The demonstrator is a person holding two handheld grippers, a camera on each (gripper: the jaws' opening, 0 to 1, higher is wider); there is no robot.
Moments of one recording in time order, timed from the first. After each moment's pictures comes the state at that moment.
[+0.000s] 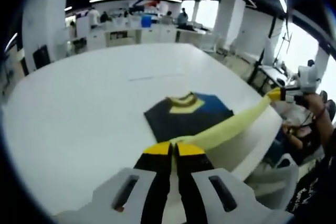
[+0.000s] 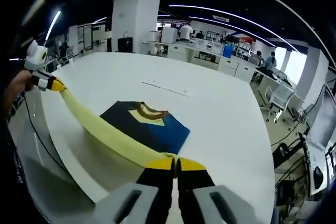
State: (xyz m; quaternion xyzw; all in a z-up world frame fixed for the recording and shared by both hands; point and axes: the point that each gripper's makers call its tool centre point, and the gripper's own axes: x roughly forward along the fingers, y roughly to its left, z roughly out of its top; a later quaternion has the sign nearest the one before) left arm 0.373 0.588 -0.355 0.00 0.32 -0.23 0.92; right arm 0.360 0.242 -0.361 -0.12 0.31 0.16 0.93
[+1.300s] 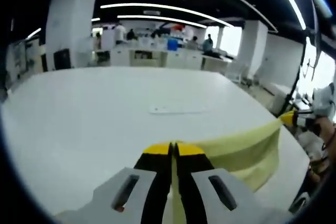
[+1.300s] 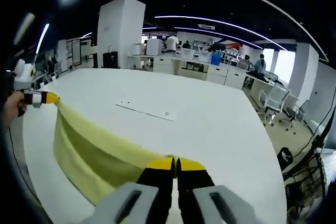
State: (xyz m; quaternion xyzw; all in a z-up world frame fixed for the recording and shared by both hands) left arm 0.531 0.590 -0.381 -0.05 0.23 -0.13 0.96; right arm 0.521 0.237 -0.397 -0.08 0.27 0.11 0.95
